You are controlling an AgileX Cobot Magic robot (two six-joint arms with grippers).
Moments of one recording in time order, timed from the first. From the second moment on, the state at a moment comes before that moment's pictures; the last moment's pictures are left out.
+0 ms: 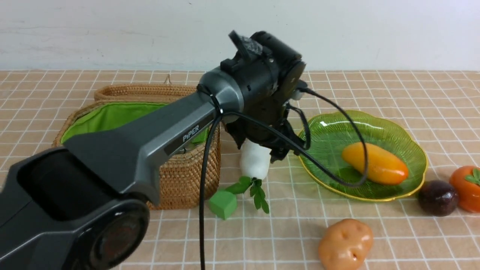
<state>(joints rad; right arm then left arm) 0.60 0.48 -0.99 -0.11 1.09 0.23 -0.68 2.35 -2.24 0.26 1.18 -0.24</state>
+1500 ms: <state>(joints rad) 0.60 0.48 -0.99 -0.07 1.01 0.22 -0.39 1.77 -1.70 0.27 1.13 0.66</state>
